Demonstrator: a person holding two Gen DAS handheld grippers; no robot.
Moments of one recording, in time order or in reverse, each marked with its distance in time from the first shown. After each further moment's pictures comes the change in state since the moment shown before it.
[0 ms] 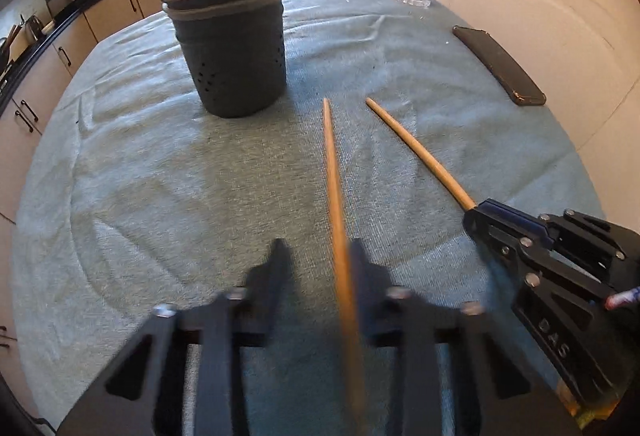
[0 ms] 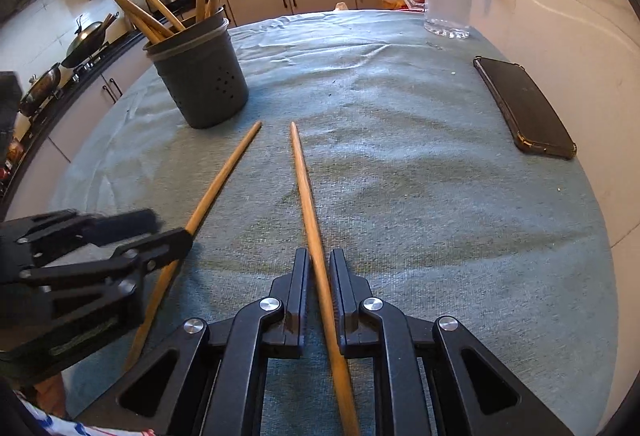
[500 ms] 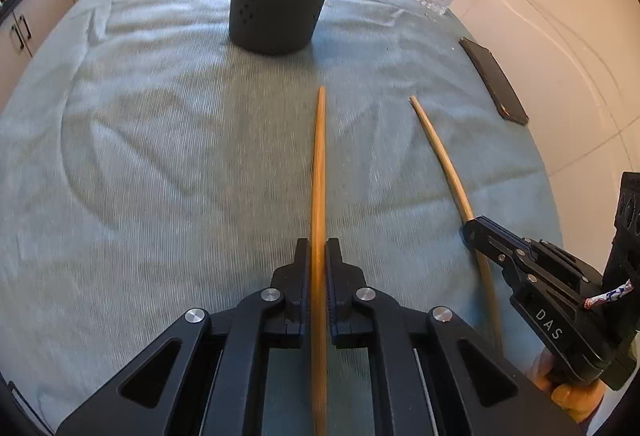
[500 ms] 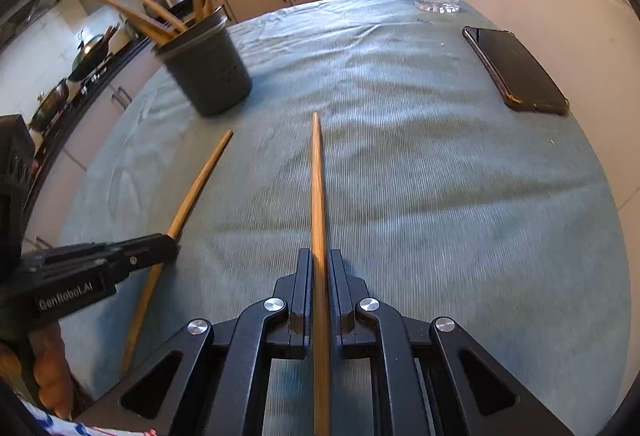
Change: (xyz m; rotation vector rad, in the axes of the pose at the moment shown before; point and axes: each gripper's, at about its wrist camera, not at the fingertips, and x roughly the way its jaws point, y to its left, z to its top) left arm -0.017 0.028 -0.034 -0.211 0.087 -0.171; right arm -0.018 -0.010 -0.021 0.059 0.045 0.070
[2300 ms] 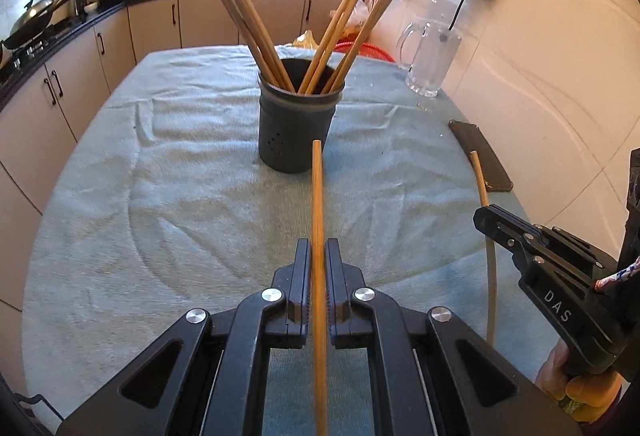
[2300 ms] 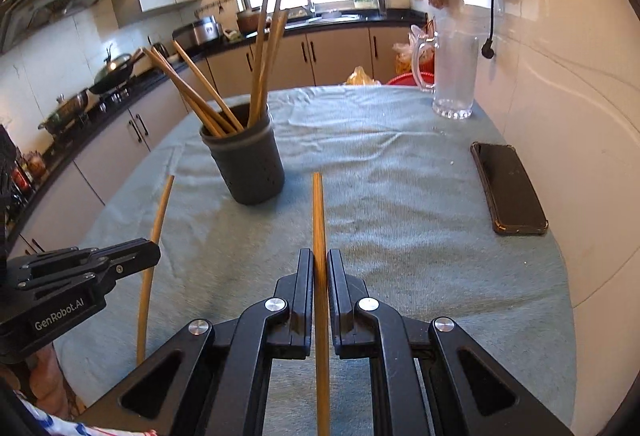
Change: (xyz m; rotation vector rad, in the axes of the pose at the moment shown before) left arm -0.076 -0.009 0.012 0.044 -0.305 0.078; right arm -0.055 0.037 0.040 -0.116 -0.238 -0.042
